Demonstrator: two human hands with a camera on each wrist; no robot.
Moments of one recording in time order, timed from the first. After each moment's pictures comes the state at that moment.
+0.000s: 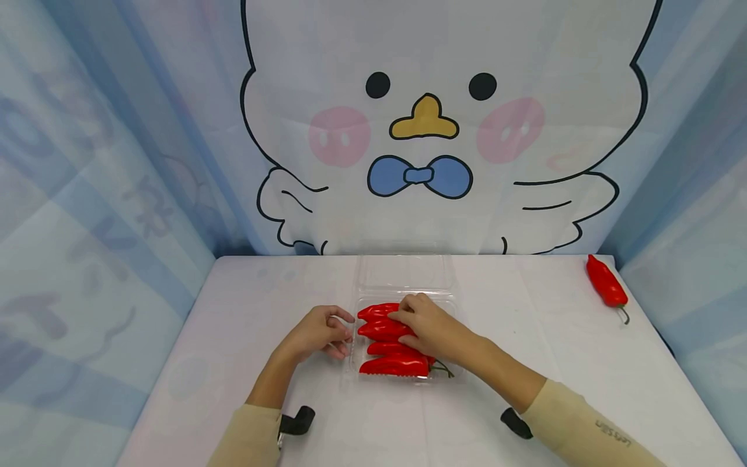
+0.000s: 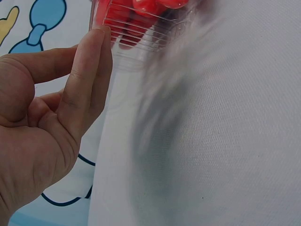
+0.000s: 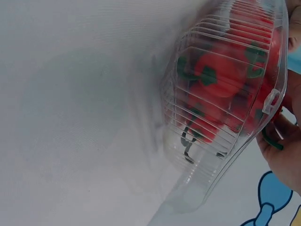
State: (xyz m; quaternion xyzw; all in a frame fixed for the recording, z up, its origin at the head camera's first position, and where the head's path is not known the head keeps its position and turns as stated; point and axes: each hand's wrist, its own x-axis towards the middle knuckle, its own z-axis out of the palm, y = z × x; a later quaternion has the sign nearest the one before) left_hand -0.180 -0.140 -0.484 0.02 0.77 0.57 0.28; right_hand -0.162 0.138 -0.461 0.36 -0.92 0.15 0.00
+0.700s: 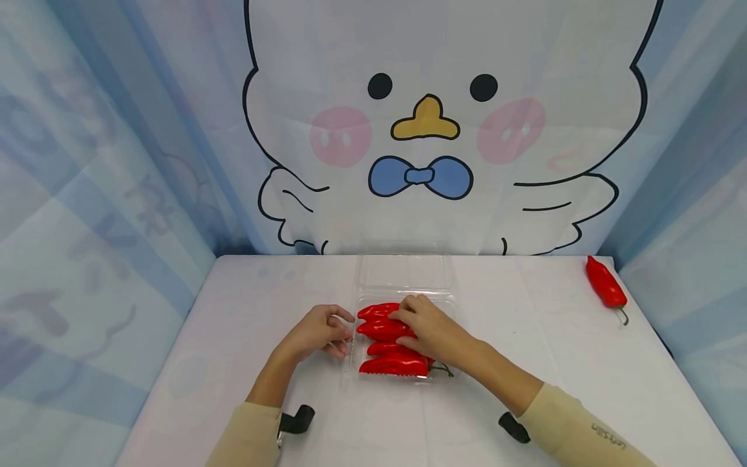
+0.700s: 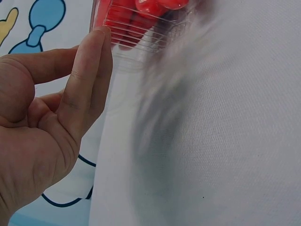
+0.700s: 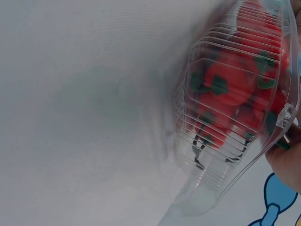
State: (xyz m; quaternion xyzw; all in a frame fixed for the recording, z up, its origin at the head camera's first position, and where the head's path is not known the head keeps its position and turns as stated) left_hand -0.180 -0.140 -0.484 0.02 0.78 0.56 0.28; right_hand -0.158 0.136 -0.468 0.35 -0.92 0.16 0.03
